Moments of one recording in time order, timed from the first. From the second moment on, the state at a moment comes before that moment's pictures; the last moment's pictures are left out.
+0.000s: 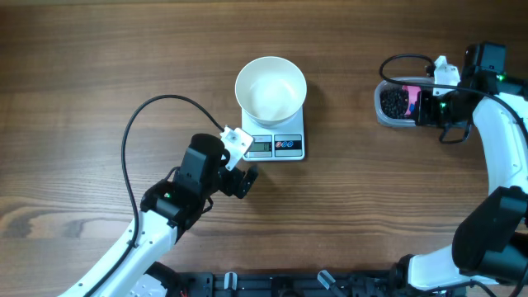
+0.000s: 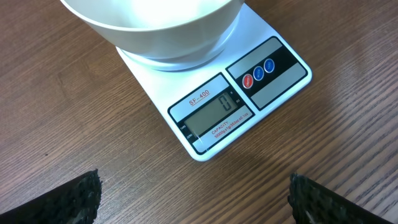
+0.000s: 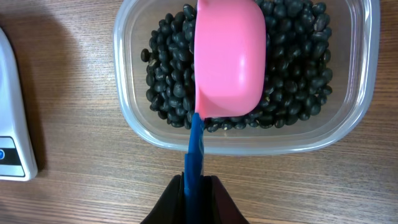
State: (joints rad) left arm -0.49 1.12 0.58 -0.25 0.03 0.16; right arm -0.25 1.69 1.32 -0.96 -0.23 -0.17
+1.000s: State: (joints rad) left arm -0.49 1.12 0.58 -0.25 0.03 0.16; right arm -0.36 1.69 1.28 -0.95 -0.48 -0.16
